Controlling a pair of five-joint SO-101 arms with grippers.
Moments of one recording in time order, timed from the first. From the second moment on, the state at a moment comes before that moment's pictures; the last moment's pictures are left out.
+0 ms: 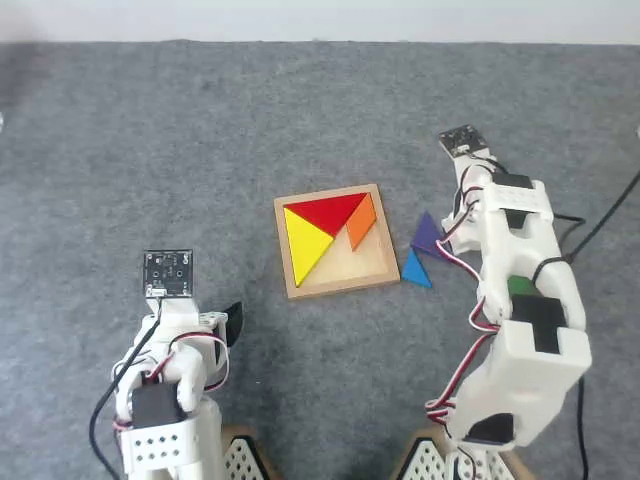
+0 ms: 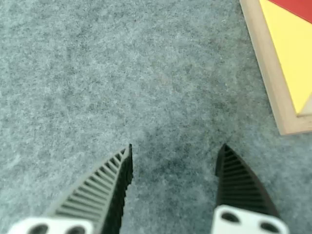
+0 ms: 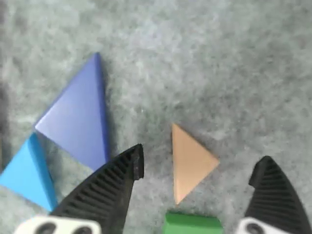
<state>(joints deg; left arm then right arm) -14.2 -103.1 97.7 72.0 -0.7 3.2 17.0 14.7 56.2 25.6</state>
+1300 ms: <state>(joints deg) -14.2 -103.1 97.7 72.0 -0.7 5.3 26.2 1.8 63.7 21.5</state>
